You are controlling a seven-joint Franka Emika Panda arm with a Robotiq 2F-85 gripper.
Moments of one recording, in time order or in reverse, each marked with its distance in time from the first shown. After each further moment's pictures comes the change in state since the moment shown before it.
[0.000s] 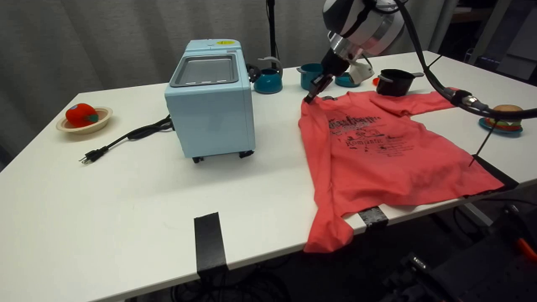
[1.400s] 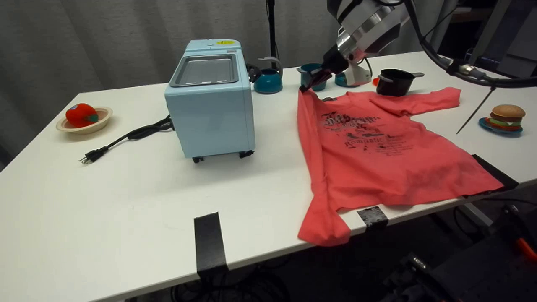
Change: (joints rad) arm -0.055 0.027 0.089 0.016 0.457 0.122 -0.294
